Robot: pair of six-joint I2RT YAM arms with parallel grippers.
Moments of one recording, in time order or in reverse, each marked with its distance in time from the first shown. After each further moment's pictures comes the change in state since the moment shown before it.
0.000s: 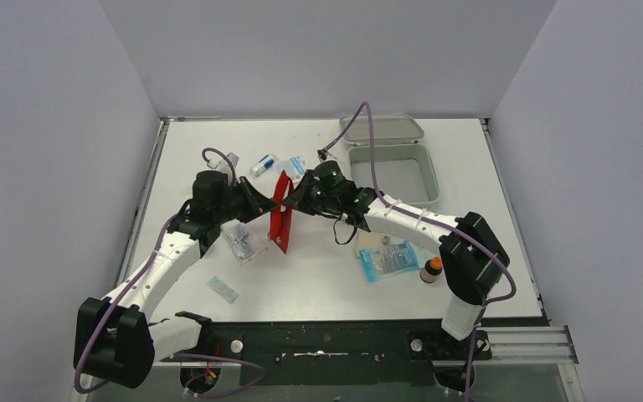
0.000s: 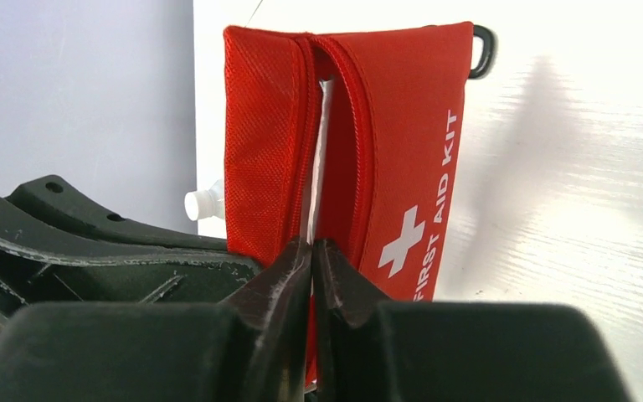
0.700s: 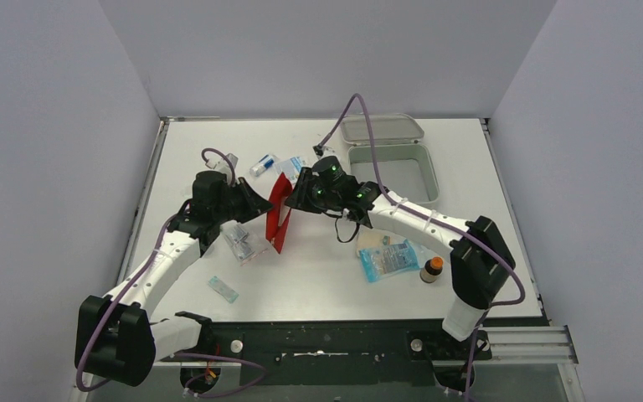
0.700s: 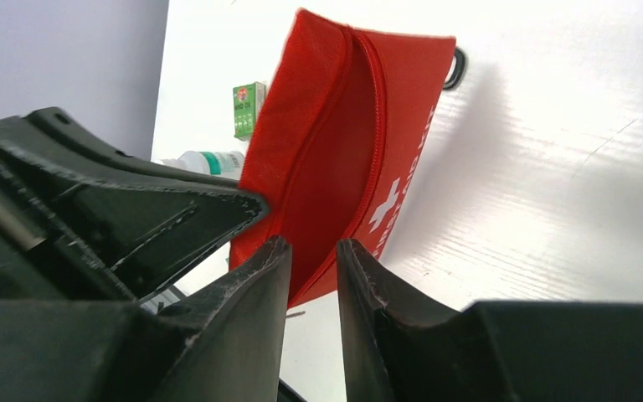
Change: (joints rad) left arm 0.014 0.009 -0.002 -0.016 -0.039 0.071; right arm 0.007 -0.043 0.063 -0.158 0.027 -0.183
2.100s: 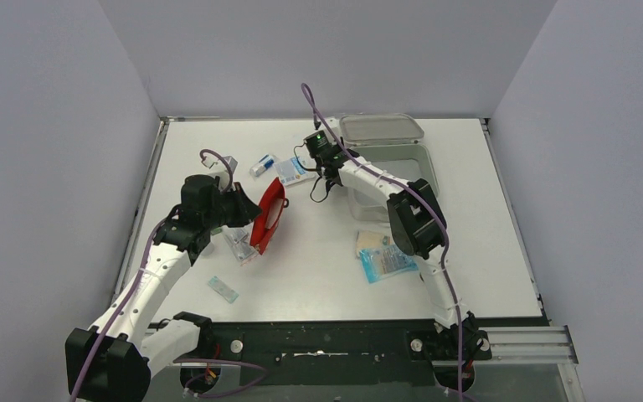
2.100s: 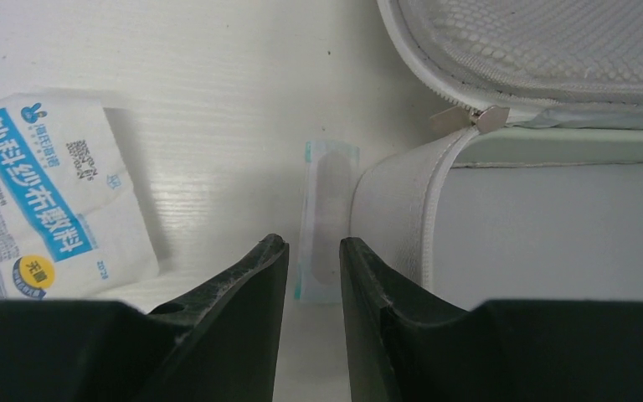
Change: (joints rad) left arm 0.012 -0.143 0.022 -0.173 -0.031 0.276; right arm -0.178 0.604 0.581 -0.179 0.624 -0.591
